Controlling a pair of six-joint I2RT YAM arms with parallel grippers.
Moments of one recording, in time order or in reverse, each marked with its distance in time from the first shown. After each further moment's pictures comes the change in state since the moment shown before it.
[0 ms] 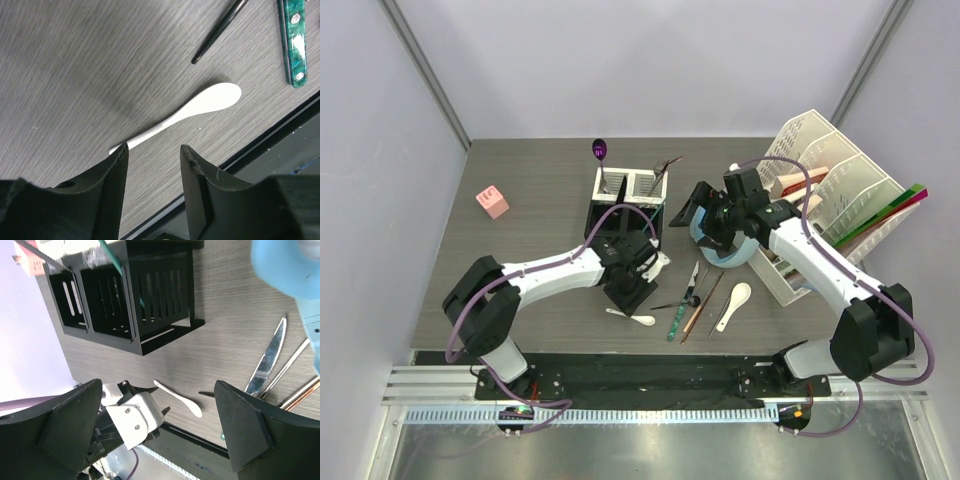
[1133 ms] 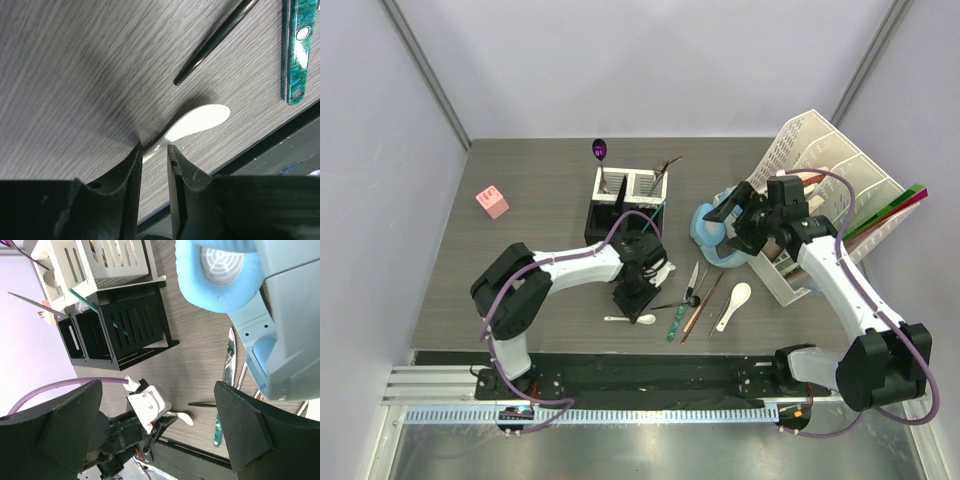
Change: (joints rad) left arm -0.008 0.171 0.067 -0.029 0.098 -0.040; right arm -0.215 -0.176 -0.138 0.012 -0.024 0.023
